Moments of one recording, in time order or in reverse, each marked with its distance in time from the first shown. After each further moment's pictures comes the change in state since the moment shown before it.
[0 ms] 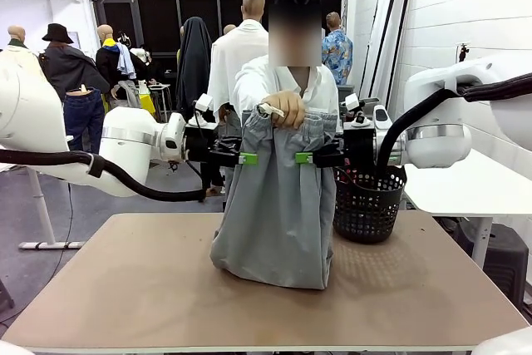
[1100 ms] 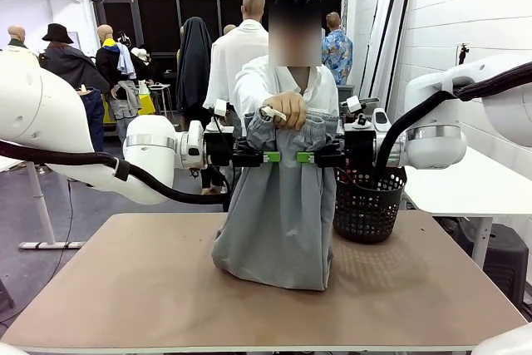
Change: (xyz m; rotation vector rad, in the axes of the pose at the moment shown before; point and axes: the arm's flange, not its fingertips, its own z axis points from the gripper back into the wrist) left arm -0.011 0.009 -0.038 0.115 -0.076 -0.008; right arm -0.010 -0.018 -0.001 0.045 -0.046 -0.002
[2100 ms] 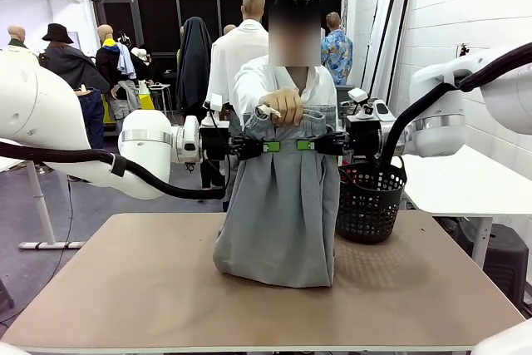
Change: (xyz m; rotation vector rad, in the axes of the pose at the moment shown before) left arm 0.011 0.007 0.011 0.011 0.019 -0.039; right arm 0.015 -0.023 0.009 0.168 -0.004 -0.041
